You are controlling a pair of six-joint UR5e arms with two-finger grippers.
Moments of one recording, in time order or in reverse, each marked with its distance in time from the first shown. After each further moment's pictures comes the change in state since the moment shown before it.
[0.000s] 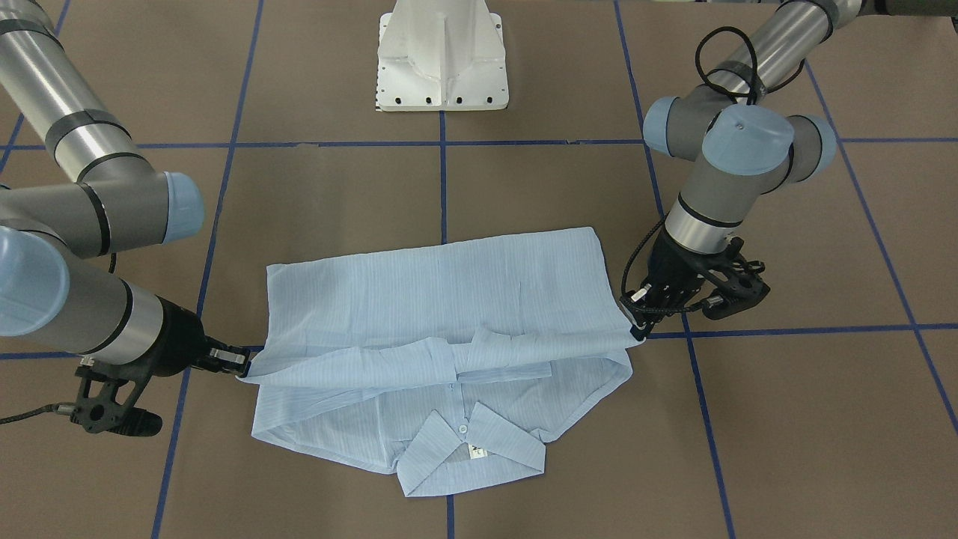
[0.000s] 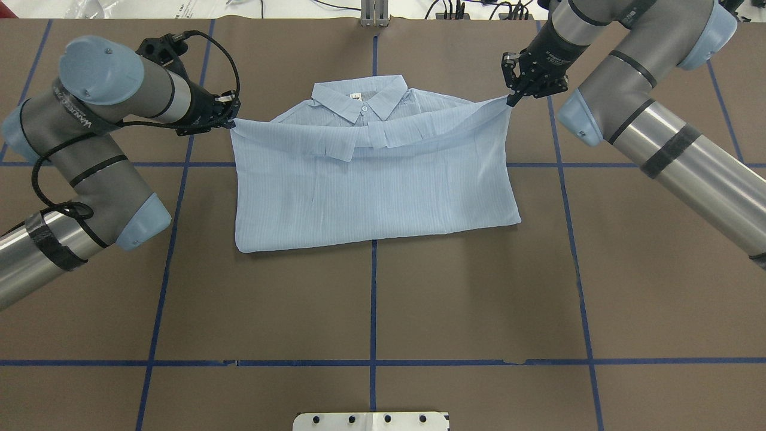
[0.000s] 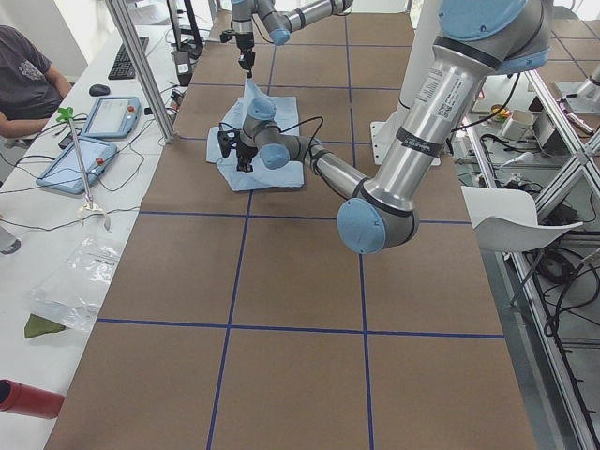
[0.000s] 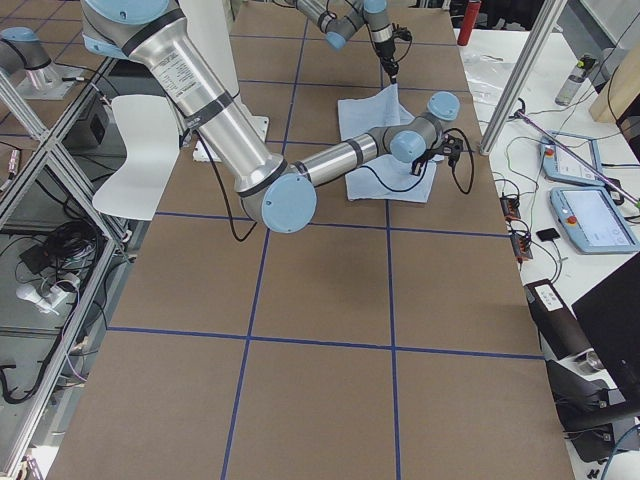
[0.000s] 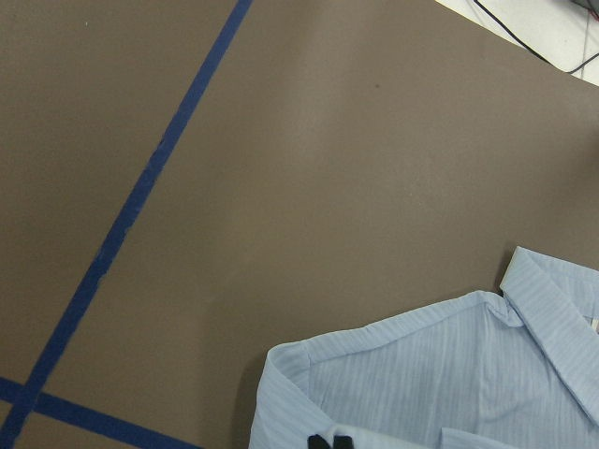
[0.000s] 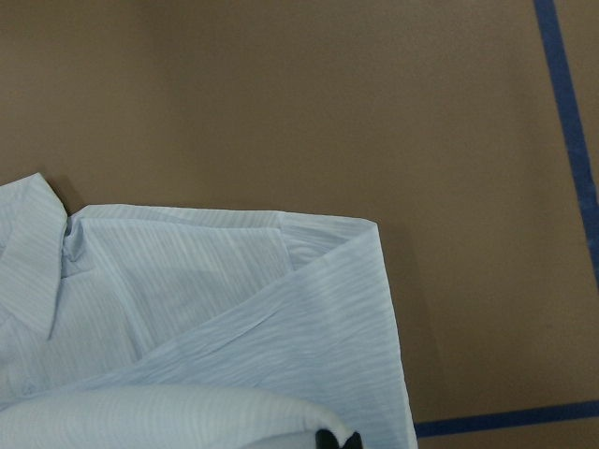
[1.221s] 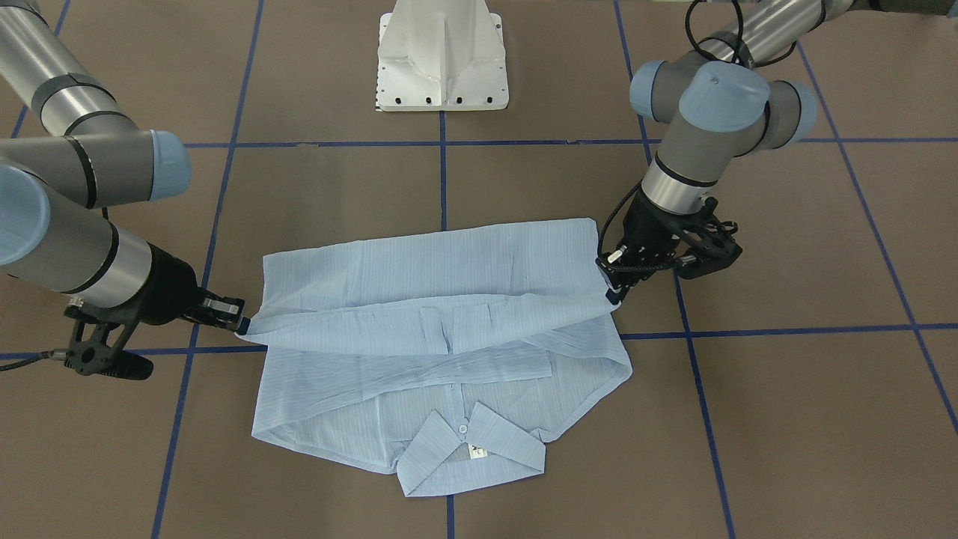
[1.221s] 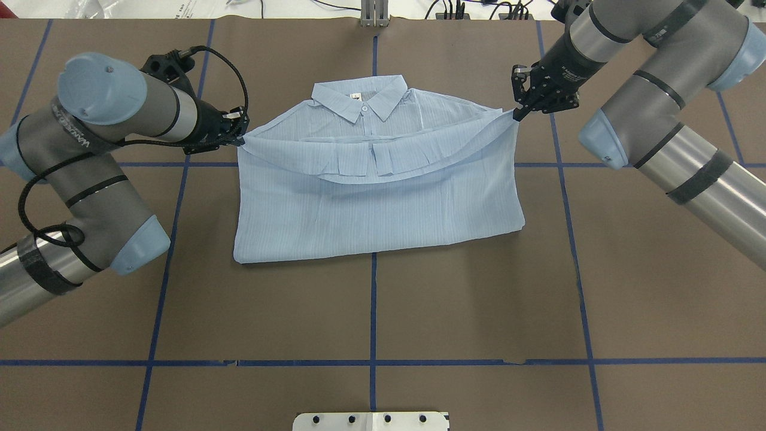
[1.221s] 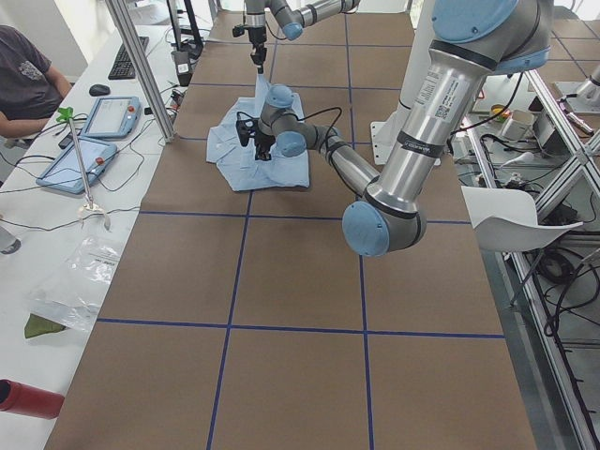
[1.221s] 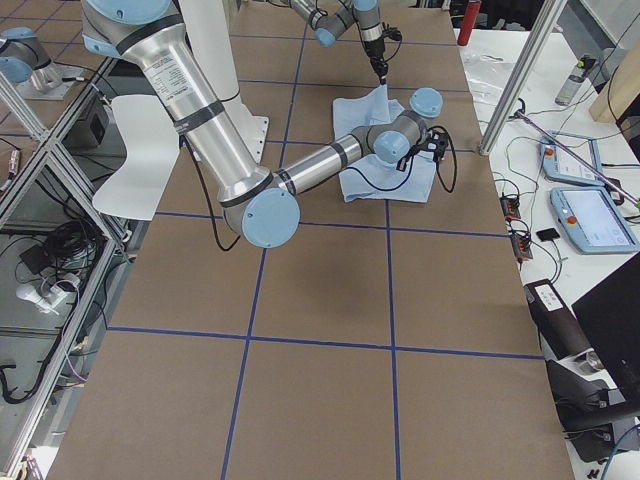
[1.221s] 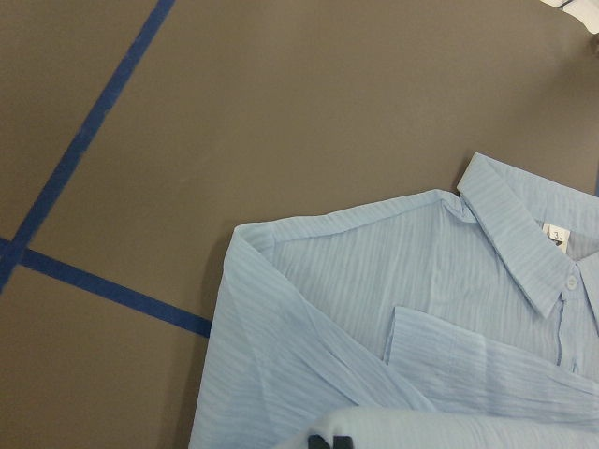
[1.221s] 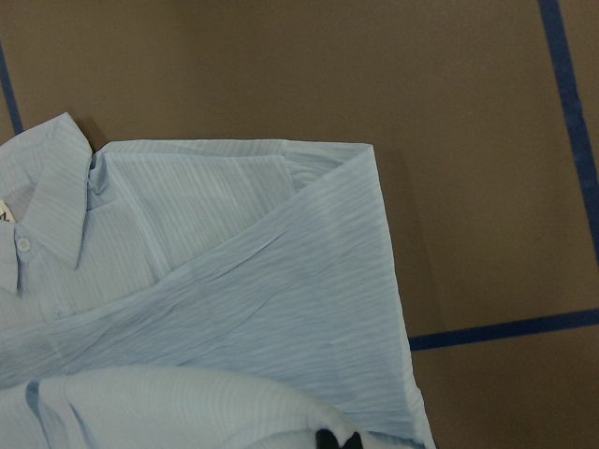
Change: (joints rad) left arm 0.035 0.035 -0.099 0.045 0.001 -0.042; right arm -0.005 -0.108 0.173 -0.001 0.029 0.055
